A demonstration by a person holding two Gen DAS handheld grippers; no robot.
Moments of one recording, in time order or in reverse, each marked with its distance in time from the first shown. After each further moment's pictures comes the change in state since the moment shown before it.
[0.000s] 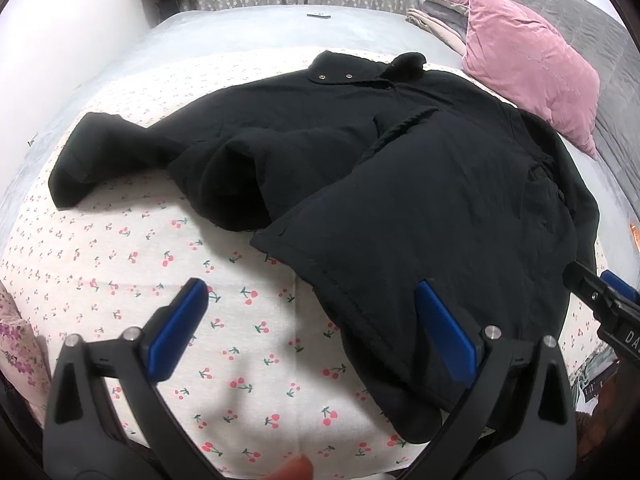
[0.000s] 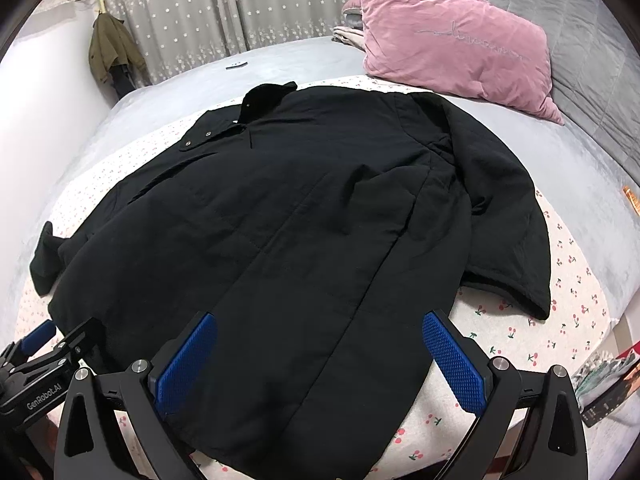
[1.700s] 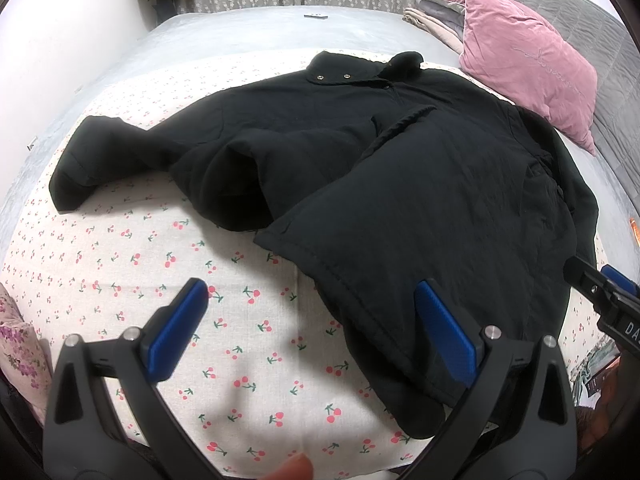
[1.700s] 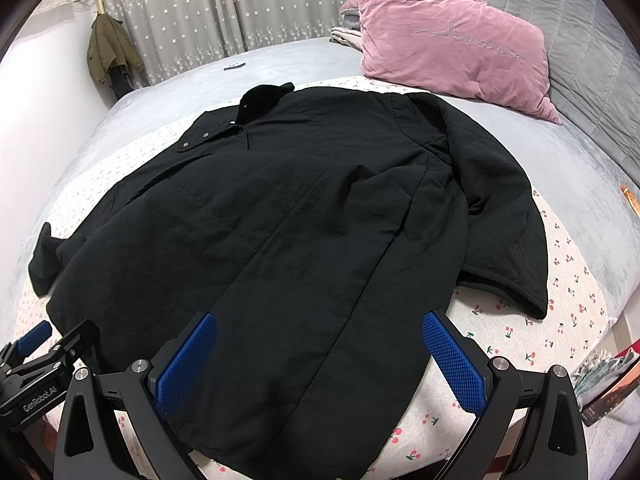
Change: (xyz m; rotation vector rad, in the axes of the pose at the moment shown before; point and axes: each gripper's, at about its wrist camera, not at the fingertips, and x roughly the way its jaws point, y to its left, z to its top) left arm -0.002 -0.002 0.000 0.001 -0.004 0.005; right arm 0.000 -0.002 -0.001 0.001 -0.004 -0.004
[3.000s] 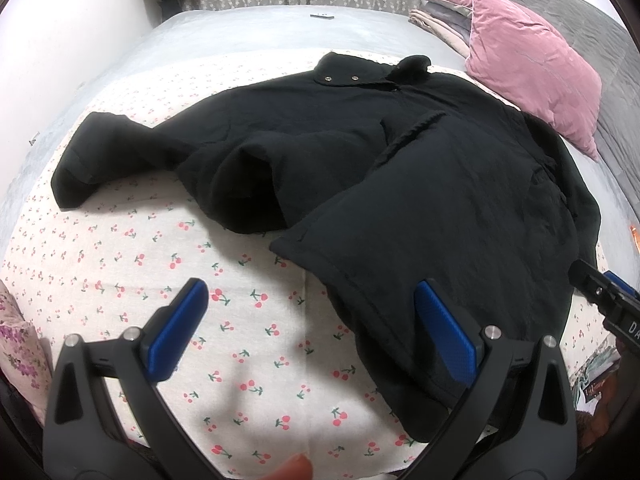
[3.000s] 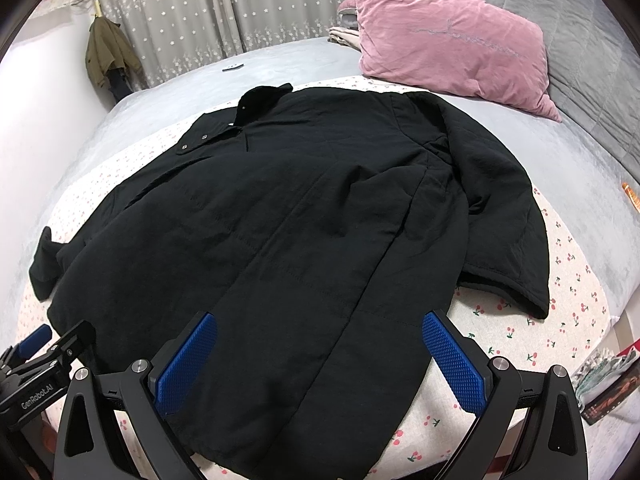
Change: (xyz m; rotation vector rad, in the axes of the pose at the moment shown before) left arm 0.002 0.005 0.004 -0.020 0.000 0.008; right arm 0.002 -0.003 0.001 0.018 -0.002 0.005
